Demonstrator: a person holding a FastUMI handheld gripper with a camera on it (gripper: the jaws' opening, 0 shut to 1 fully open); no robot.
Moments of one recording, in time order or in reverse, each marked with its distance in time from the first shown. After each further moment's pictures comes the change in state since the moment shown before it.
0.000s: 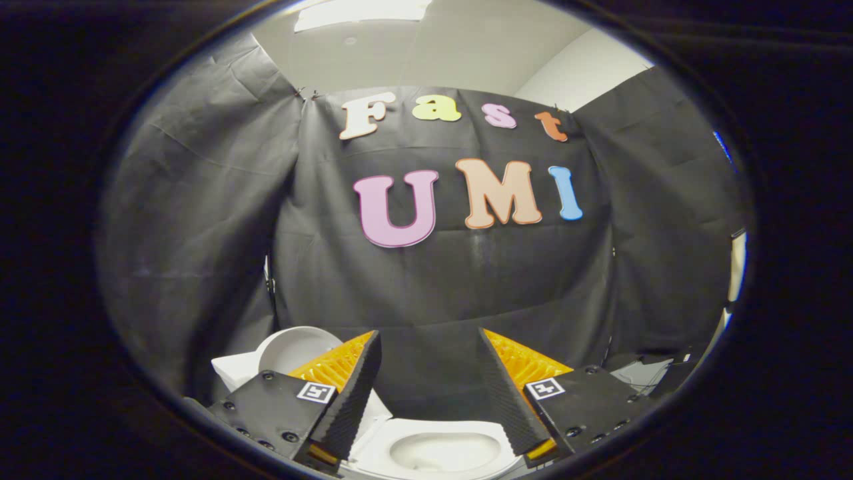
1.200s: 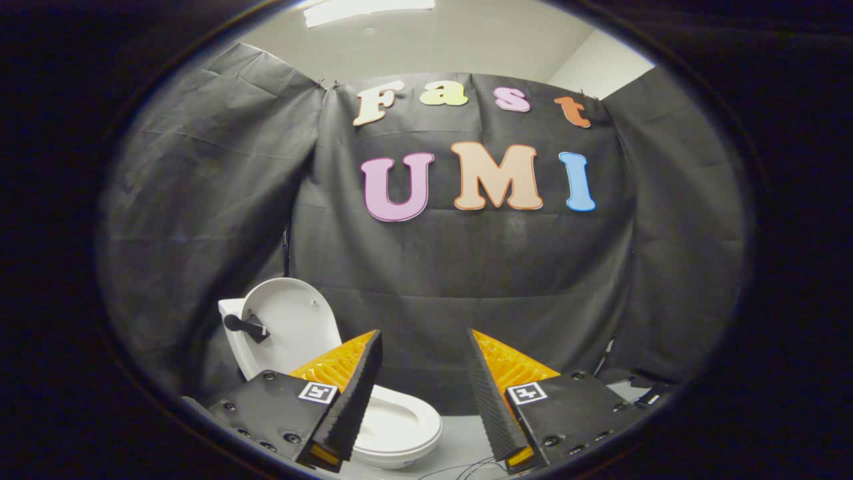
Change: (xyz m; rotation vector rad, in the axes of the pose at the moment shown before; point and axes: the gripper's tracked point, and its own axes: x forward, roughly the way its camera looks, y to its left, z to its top) arm -0.037 -0.159 -0.015 -0.074 0.129 0.240
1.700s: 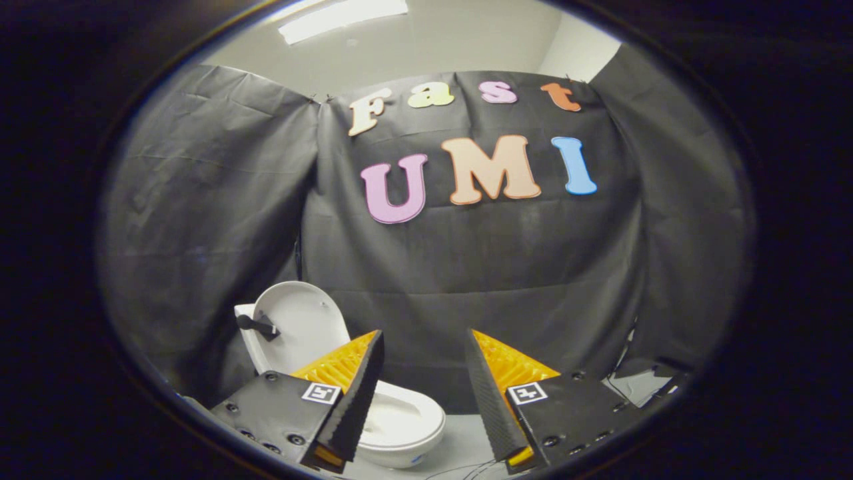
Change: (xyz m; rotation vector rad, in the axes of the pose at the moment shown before) arm -0.010 -0.048 -0.027 0.097 -0.020 0.049
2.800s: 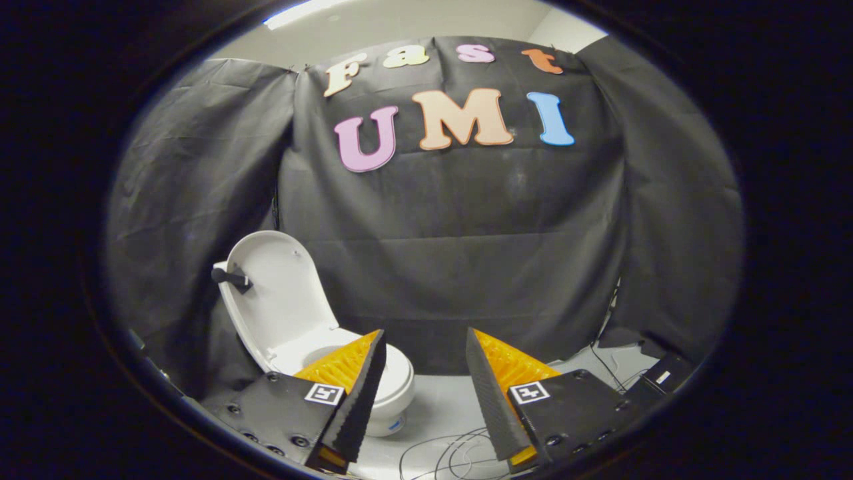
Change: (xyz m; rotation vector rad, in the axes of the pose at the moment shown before) arm -0.028 -0.053 -0.085 -0.011 0.231 -0.029
